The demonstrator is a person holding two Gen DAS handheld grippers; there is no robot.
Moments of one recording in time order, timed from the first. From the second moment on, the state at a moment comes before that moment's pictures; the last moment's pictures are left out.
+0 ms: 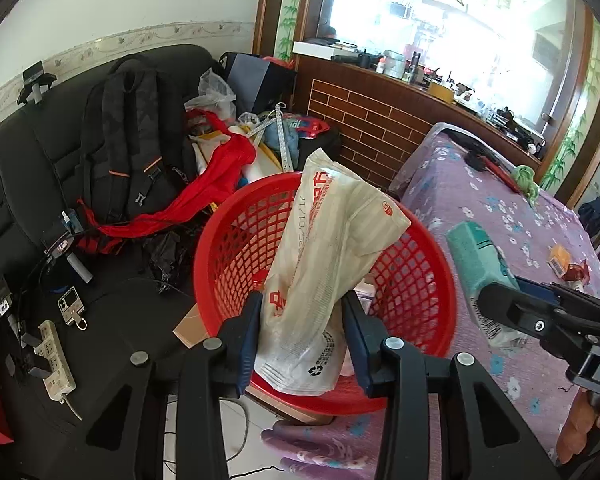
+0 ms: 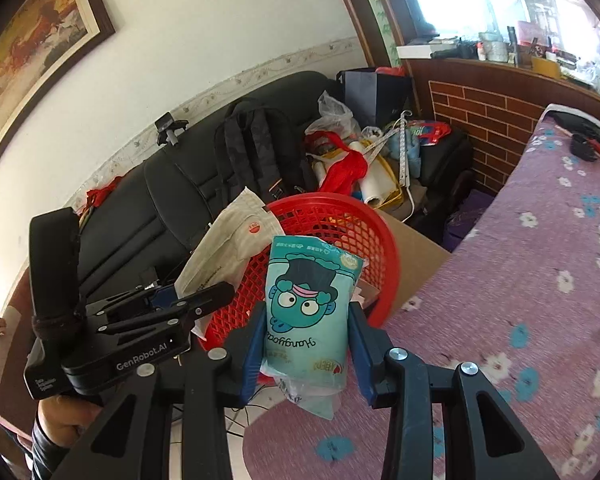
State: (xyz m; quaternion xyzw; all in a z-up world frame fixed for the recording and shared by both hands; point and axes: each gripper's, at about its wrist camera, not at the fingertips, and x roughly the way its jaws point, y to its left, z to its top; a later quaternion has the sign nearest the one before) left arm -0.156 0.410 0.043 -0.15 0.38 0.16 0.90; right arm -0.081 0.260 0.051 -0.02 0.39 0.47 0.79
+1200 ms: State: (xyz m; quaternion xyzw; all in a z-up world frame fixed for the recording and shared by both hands) left arm -0.146 0.286 0.078 -0.14 0.35 0.05 0.93; right arm -0.061 0.042 0.058 0.09 0.39 0.30 0.87
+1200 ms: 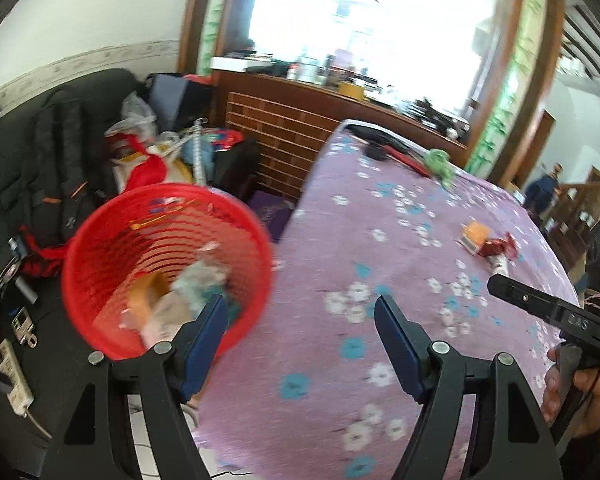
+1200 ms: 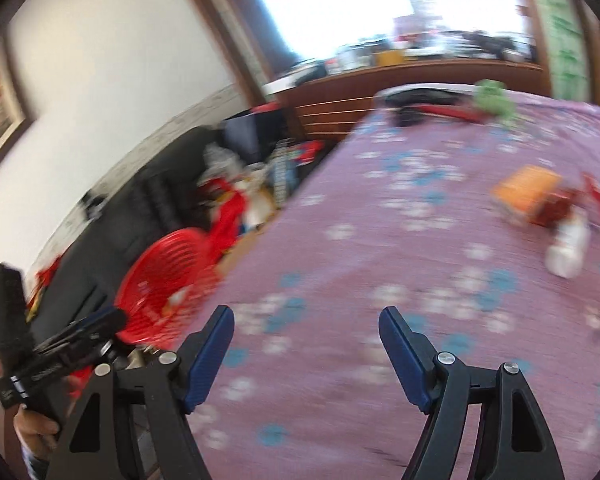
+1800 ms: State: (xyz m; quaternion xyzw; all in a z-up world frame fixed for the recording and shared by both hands) left arm -0.091 0.183 0.089 -0.08 0.36 -0.04 0.93; right arm 0.009 -0.108 0.040 0.14 0.41 0.12 0.89
